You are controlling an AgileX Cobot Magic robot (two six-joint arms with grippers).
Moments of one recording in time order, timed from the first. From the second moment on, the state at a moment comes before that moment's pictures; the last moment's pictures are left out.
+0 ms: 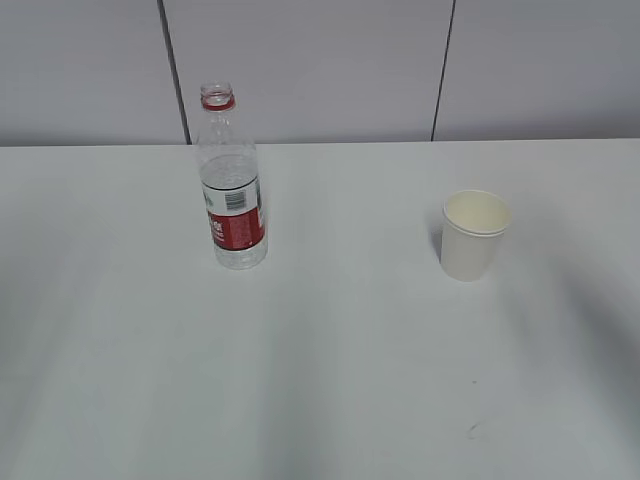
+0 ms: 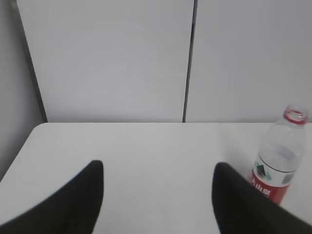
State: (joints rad) left arm 0.04 0.49 -0.55 -0.15 0.33 0.15; right arm 0.14 0.75 -0.56 0.03 0.16 -0.06
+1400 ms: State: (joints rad) left arm 0.04 1.34 -0.31 0.50 -0.80 -0.14; right arm 0.14 1.51 -0.28 -0.03 -0.92 0.00
